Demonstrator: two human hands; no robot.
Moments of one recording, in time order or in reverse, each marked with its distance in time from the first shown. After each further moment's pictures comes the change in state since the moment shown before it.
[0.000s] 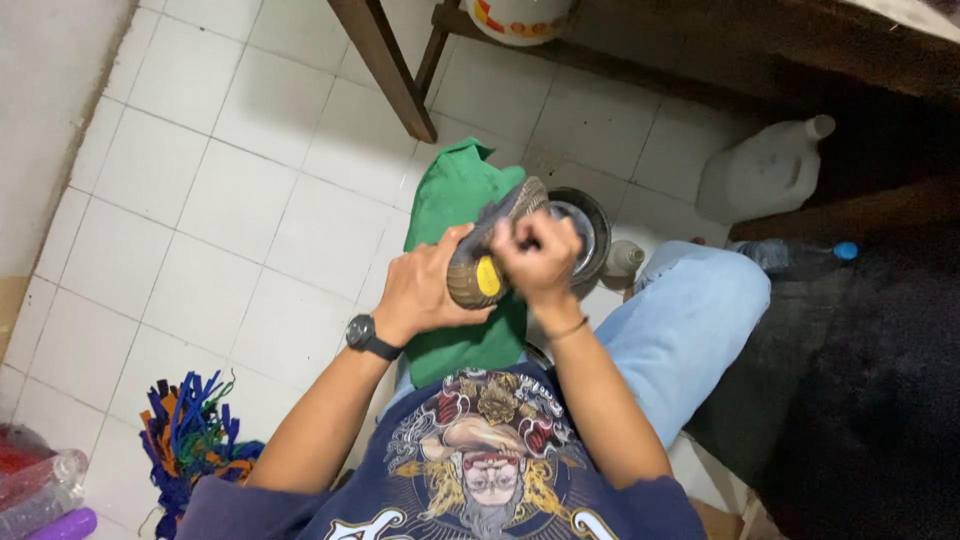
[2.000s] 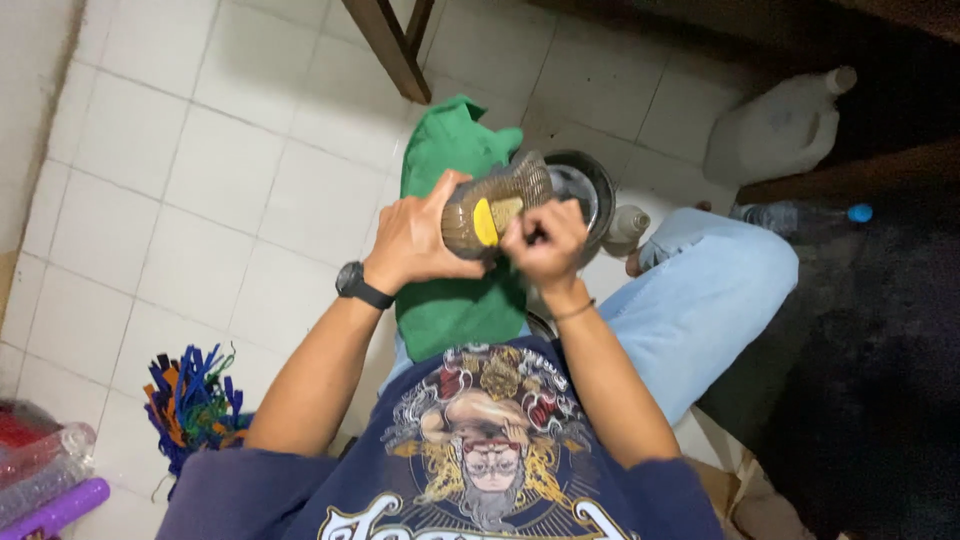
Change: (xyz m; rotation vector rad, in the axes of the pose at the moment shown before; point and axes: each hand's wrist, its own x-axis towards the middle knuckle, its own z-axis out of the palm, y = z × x) left_hand 0.026 0.001 -0.016 -0.015 -0.155 -0.088; right_hand -0.043 0.042 0.008 0.188 0.033 -0.141
